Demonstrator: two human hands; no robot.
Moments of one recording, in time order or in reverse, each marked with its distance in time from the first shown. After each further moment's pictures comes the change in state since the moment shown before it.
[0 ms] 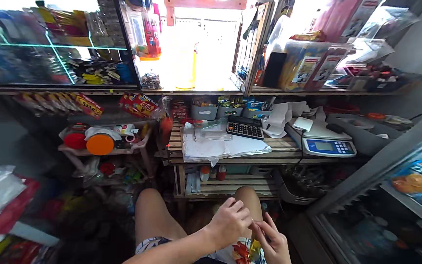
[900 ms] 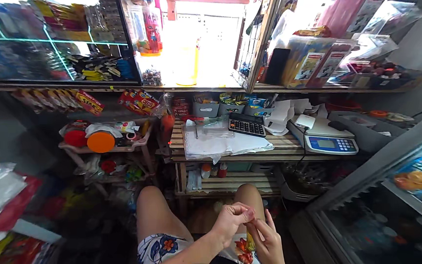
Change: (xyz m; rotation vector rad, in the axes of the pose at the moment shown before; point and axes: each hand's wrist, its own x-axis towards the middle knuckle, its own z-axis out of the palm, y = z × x) left_hand 0.002 0.020 -0.005 -1.533 0.173 -1.004; right_hand -0.002 -0.006 0.026 -0.122 0.077 -0.080
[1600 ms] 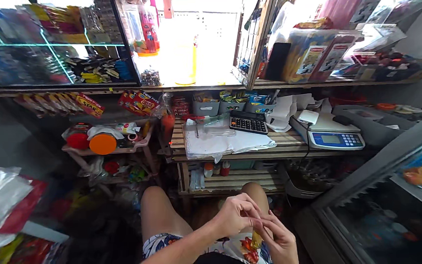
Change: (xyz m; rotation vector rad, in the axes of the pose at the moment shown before) left_hand 0.012 0.024 -0.017 0.539 -0.350 0.411; right_hand 0.001 -0.005 -0.014 0.211 0.046 0.118
